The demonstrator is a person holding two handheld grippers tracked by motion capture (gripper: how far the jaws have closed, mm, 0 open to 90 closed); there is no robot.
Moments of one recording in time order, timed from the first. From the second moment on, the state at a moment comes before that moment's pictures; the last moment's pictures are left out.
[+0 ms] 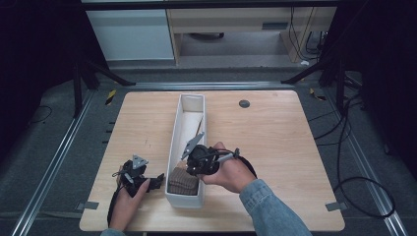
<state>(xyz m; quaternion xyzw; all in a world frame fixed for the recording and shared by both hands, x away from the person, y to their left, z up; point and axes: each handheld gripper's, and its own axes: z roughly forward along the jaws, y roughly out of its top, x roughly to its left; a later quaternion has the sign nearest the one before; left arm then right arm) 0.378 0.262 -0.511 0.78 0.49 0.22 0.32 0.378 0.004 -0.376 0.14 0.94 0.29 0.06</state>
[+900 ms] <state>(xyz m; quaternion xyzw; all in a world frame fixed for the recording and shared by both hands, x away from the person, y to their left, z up) 0.378 0.262 -0.511 0.78 0.49 0.22 0.32 0.390 -0.013 -0.359 0.20 0.91 0.33 0.14</state>
